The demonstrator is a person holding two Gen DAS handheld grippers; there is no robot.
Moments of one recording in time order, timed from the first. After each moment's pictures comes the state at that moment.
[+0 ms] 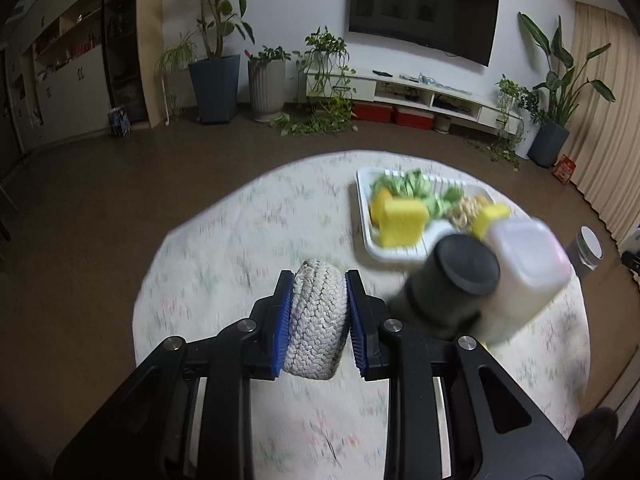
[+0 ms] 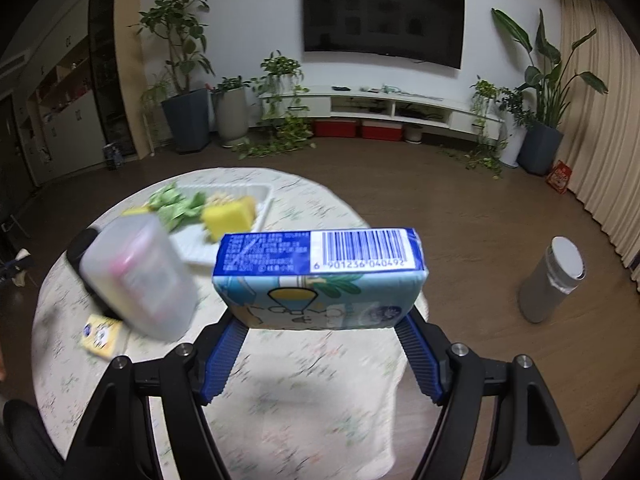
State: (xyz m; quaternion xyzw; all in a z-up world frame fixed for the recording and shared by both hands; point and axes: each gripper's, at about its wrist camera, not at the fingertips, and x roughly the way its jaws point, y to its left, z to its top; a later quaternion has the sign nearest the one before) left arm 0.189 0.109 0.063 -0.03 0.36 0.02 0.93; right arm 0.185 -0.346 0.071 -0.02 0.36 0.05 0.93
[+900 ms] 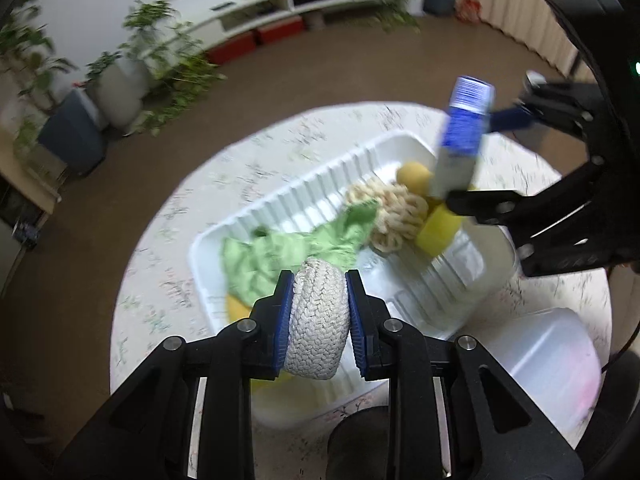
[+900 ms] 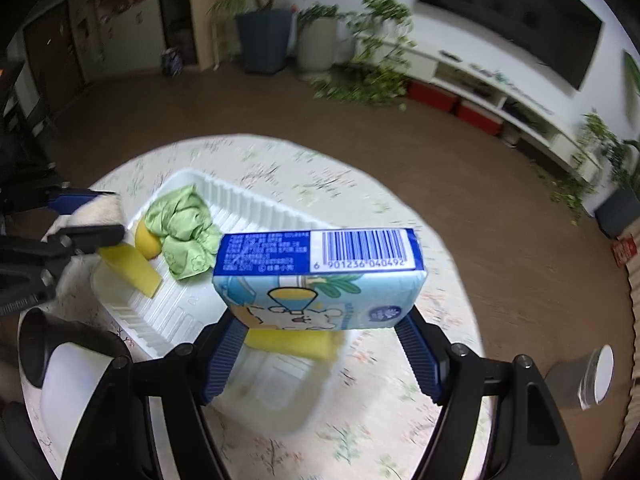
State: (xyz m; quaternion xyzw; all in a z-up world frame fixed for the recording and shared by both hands) left arm 0.404 -0.061 0.034 0.19 0.50 -0.19 0.83; right arm 0.417 -0.198 0.043 -0.14 0.47 0.19 0.85
